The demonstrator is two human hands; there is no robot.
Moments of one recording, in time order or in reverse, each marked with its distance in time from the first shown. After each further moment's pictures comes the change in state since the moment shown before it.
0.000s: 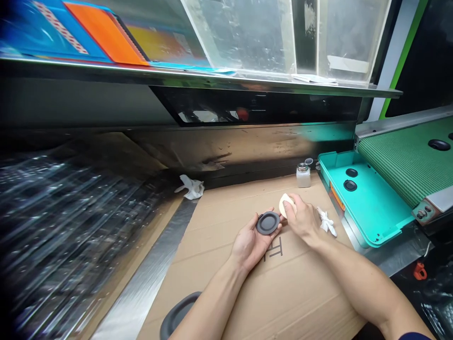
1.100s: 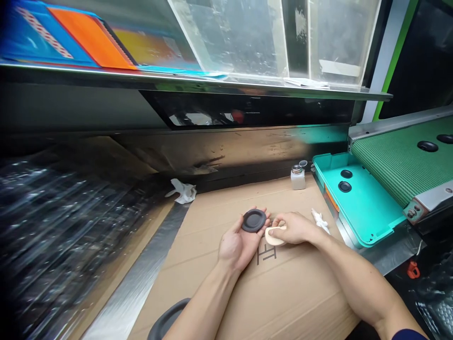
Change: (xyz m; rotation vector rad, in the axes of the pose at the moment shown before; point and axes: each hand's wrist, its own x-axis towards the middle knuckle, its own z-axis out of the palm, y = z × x) left_hand 0.006 0.008 -0.005 -0.093 0.027 0.135; right_hand -0.004 -0.004 -0.017 0.115 -0.540 -0.128
